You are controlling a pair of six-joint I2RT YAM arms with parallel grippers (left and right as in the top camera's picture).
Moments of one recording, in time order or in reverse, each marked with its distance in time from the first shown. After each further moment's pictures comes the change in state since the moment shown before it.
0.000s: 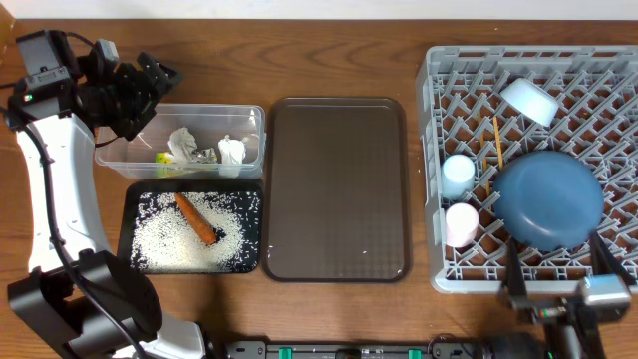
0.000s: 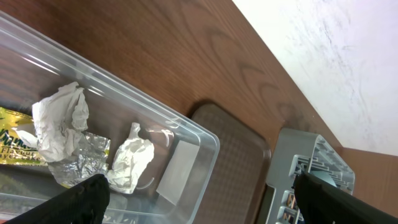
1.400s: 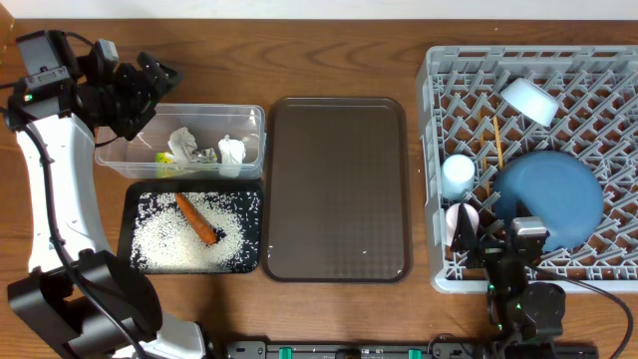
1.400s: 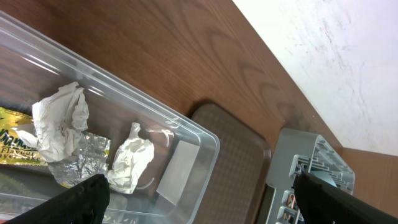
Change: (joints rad) left arm 0.000 0.000 0.000 0.000 0.000 0.000; right arm 0.000 0.000 -0.682 0.541 0.026 0.165
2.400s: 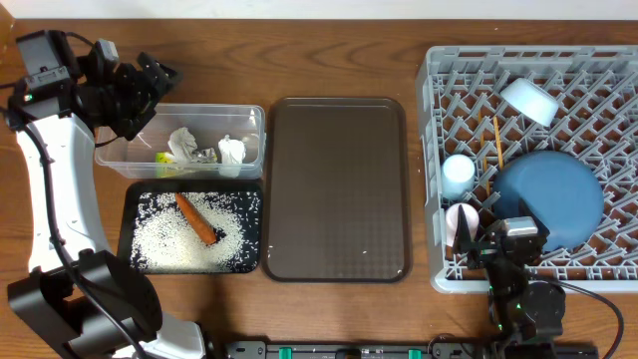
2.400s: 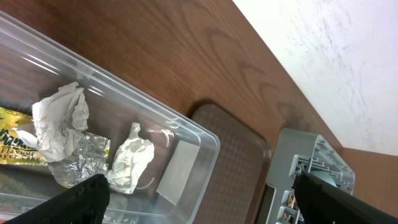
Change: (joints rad) left arm 0.000 0.000 0.000 0.000 0.000 0.000; right arm 0.000 0.000 0.000 0.000 0.000 -0.140
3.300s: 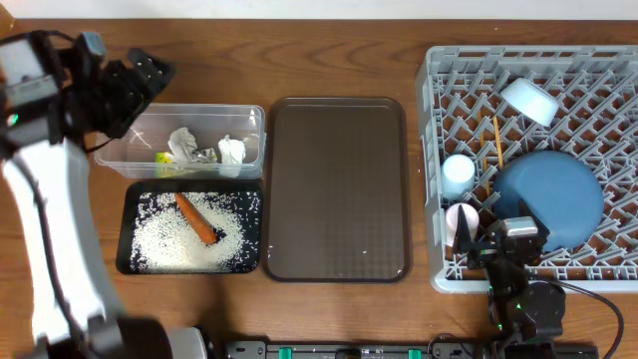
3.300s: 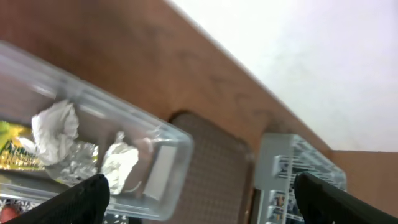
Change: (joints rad) left arm -0.001 -0.200 -0.010 0.000 -0.003 0.000; right arm 0.000 0.000 0.000 0.000 0.000 0.000
